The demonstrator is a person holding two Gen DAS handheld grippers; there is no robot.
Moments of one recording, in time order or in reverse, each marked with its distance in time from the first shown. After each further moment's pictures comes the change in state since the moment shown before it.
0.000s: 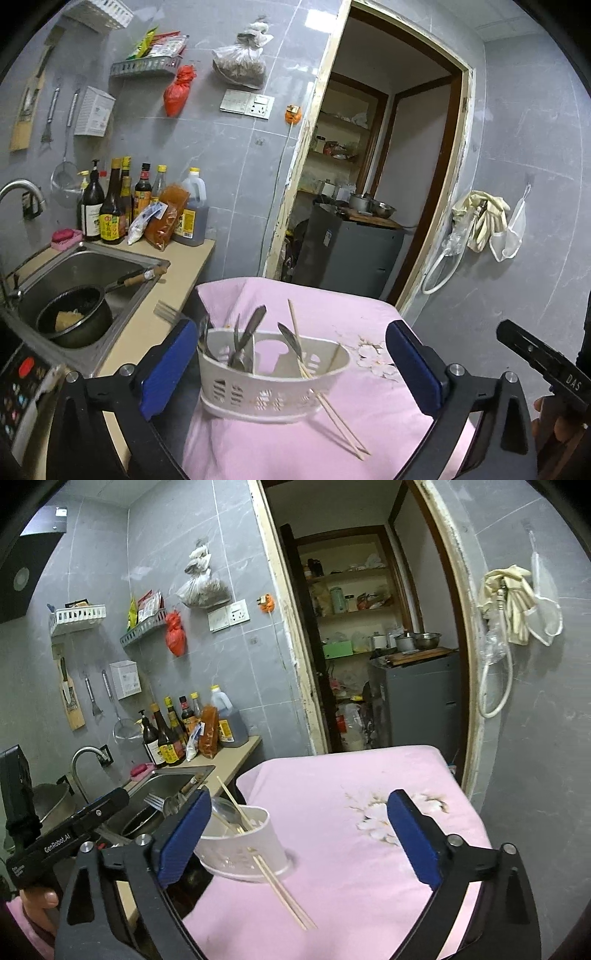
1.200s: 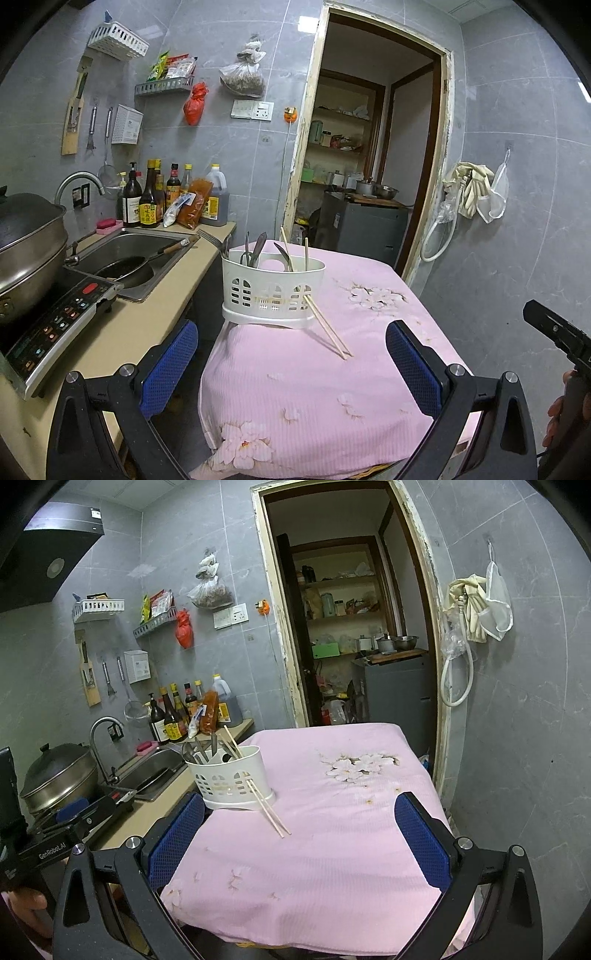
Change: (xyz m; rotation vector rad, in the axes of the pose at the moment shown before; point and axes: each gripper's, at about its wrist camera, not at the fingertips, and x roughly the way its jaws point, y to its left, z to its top) left arm -0.148 -0.055 -0.102 0.069 0.006 0.104; right arm -0.150 -0.025 -0.079 -0.031 -0.010 -0.039
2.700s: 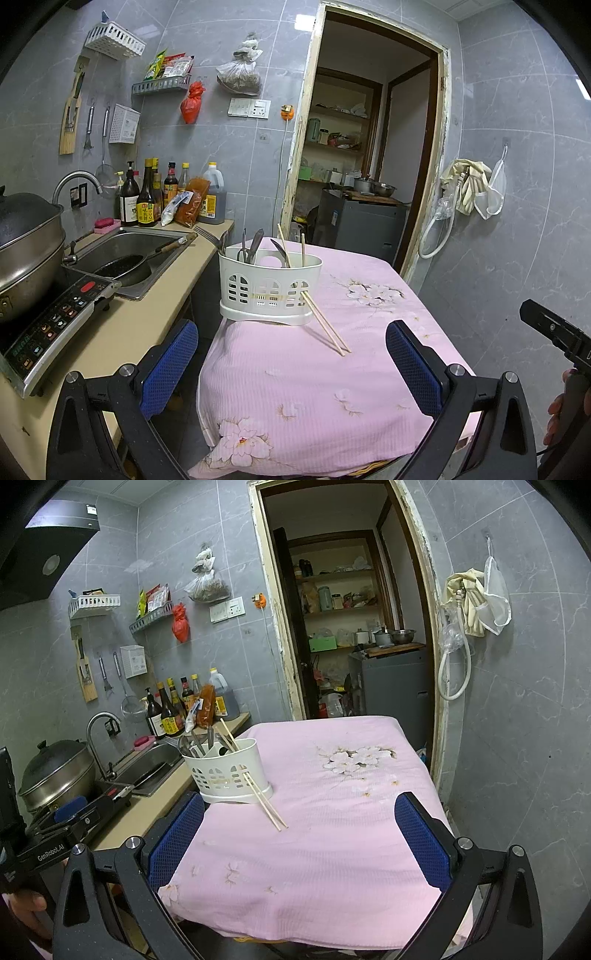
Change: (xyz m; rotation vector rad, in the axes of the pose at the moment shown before) left arm 0.000 -0.005 -0.003 0.005 0.006 -0.005; right arm 0.002 -0.003 -0.004 0.003 0.024 -0.010
